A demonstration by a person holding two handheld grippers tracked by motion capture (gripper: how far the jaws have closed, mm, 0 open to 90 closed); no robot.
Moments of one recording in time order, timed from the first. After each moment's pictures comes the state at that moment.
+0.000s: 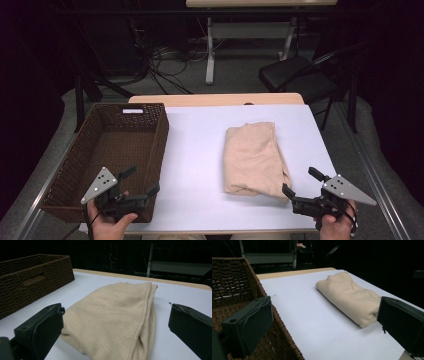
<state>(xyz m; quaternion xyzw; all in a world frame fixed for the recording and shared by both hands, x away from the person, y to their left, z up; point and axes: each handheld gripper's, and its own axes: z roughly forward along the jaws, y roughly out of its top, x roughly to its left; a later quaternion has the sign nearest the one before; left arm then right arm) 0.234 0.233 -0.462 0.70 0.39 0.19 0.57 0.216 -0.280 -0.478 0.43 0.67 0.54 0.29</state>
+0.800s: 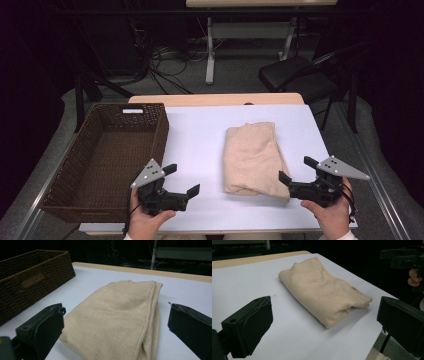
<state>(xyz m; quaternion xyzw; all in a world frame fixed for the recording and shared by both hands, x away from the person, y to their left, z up) 0.251 0.141 -0.450 0.75 0.36 0.11 0.54 0.249 -0.273 -0.451 0.45 0.69 0.51 0.24</state>
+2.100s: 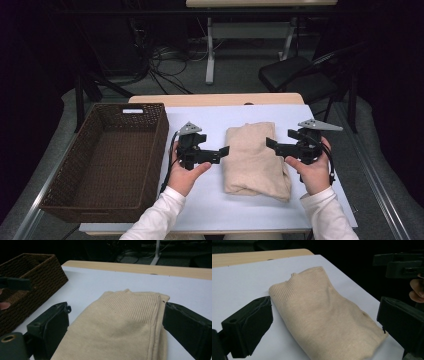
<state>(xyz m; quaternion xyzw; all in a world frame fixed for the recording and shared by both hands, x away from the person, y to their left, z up) 0.362 0.067 -0.454 0.75 0.40 0.05 0.52 0.345 -0.259 -0.439 0.49 0.70 0.49 0.18</state>
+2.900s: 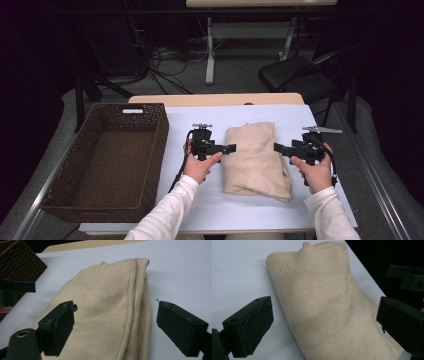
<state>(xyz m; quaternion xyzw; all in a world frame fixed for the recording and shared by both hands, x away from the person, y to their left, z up) 0.408 0.042 -0.502 0.74 0.49 -0.04 0.47 0.367 -0.290 -0.485 0.57 0.68 0.45 0.13</state>
